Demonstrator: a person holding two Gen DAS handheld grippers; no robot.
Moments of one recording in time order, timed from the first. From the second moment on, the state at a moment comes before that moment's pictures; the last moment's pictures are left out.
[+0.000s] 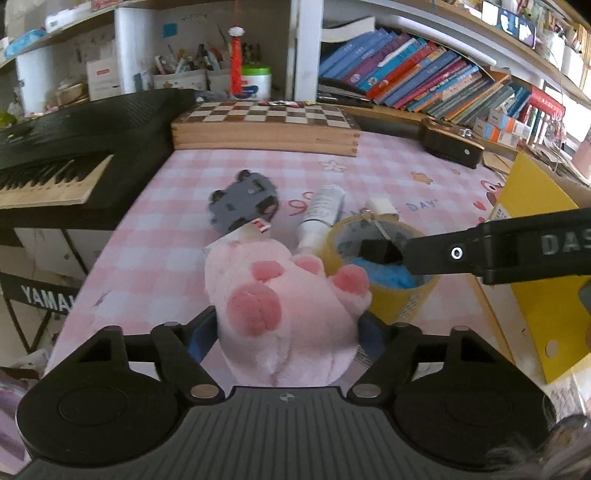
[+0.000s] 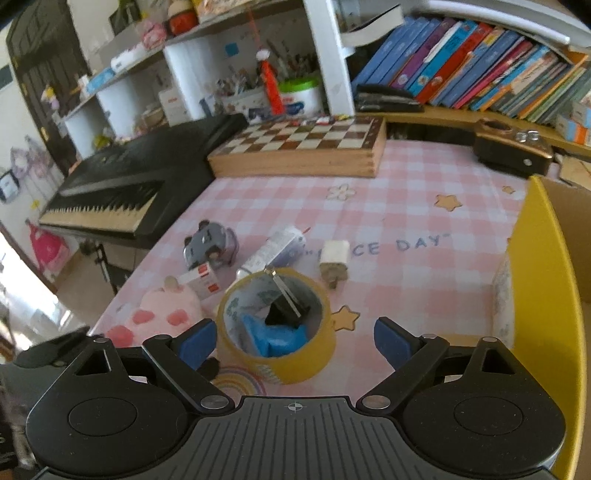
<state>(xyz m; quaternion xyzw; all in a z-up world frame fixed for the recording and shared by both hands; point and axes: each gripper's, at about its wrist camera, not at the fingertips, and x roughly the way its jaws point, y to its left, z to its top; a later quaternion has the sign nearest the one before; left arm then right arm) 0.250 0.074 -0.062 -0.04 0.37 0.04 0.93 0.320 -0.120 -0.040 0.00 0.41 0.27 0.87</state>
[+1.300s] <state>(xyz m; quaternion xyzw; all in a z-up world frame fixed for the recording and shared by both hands) 0.169 0.125 0.004 -0.19 0.27 0.04 0.94 0.295 -0.105 -0.002 -0.03 0.33 0.30 0.90</state>
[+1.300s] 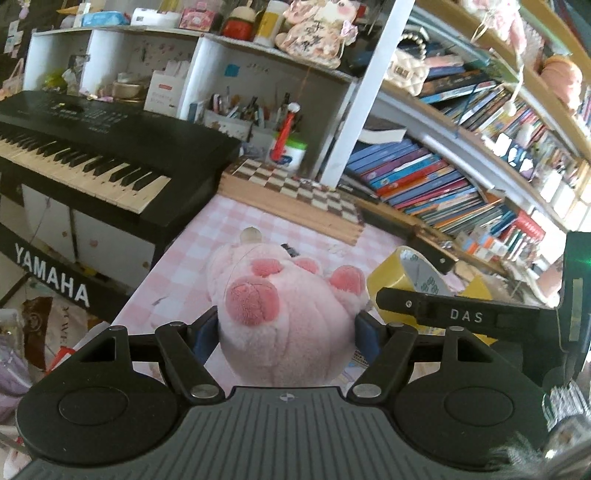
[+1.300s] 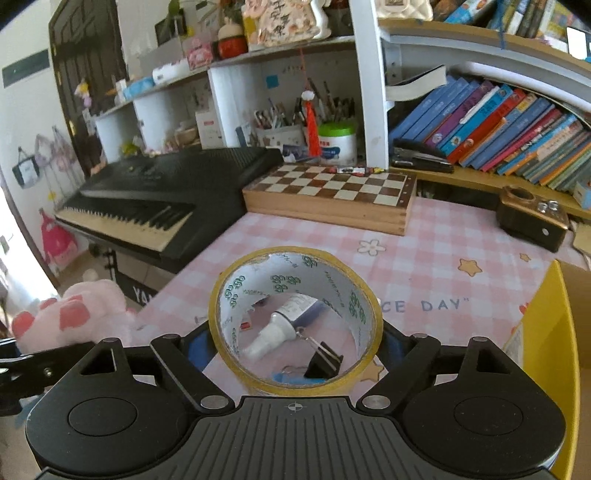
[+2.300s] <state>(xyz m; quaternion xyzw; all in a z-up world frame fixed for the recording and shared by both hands) 0.061 0.120 0.029 -0.17 0.26 -0.10 0.94 0.130 -0.149 0.020 0.04 0.34 0.22 0.91</state>
